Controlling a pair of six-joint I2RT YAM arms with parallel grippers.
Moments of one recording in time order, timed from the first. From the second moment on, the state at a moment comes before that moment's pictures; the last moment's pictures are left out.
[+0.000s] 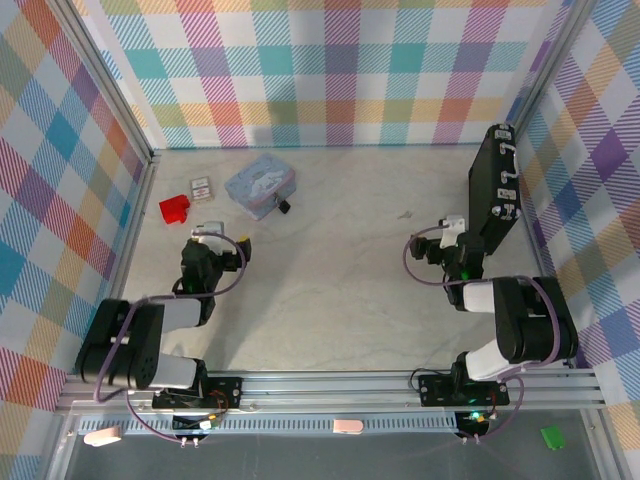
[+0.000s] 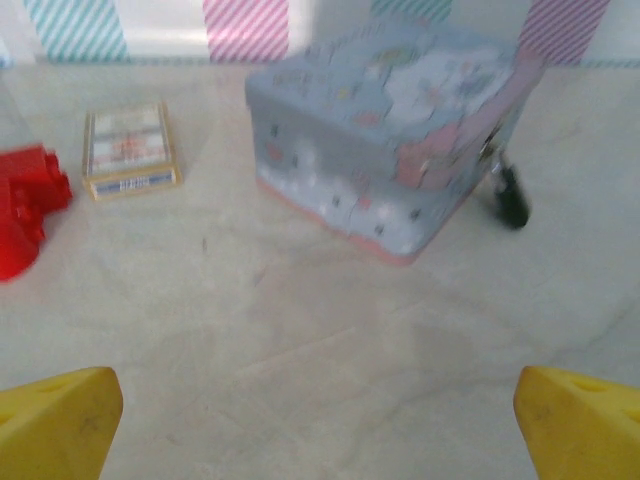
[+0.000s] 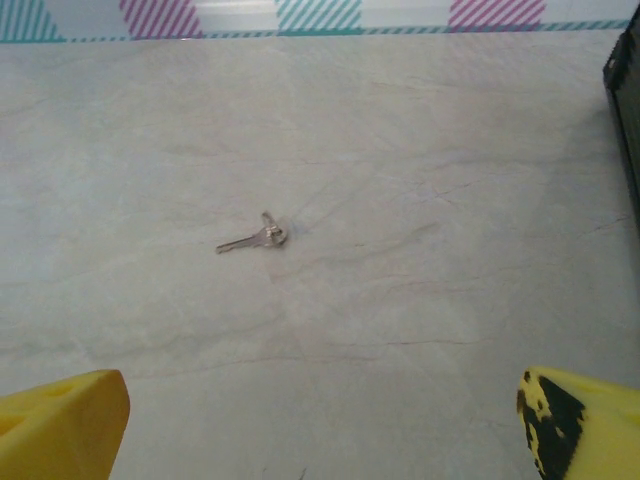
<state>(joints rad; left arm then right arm) -0.12 1.34 0.29 0.75 -0.05 -0.05 0.03 1.48 0.35 0.75 -0.14 0.00</state>
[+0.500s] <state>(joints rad) -0.16 0.89 0.64 0.09 0.03 -0.40 0.17 0.91 0.50 0.21 -0.33 0.06</state>
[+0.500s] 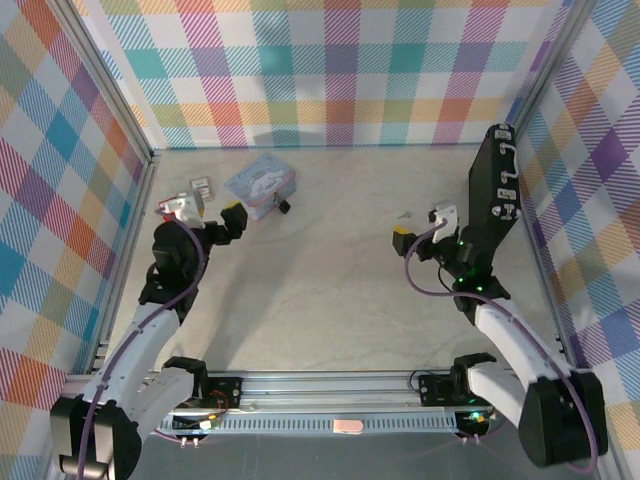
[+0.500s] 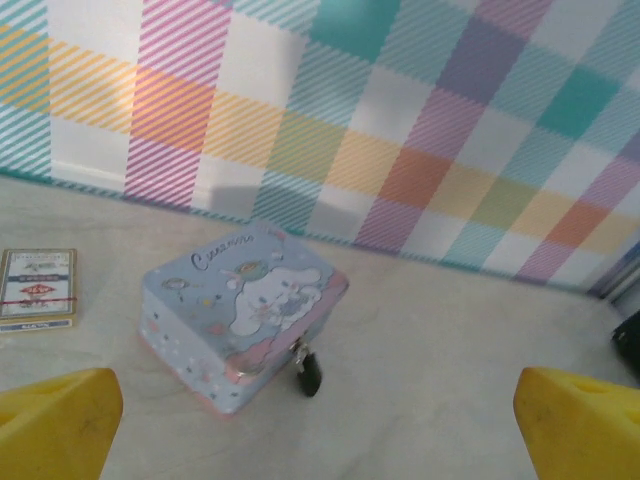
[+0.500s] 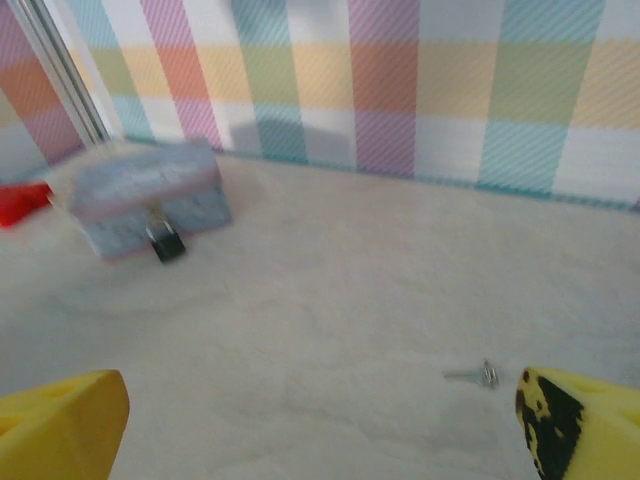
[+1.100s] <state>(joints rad) -0.17 0.76 0.68 -0.50 -0.10 -0.66 0.17 0.69 0.71 -0.38 -0.26 0.41</state>
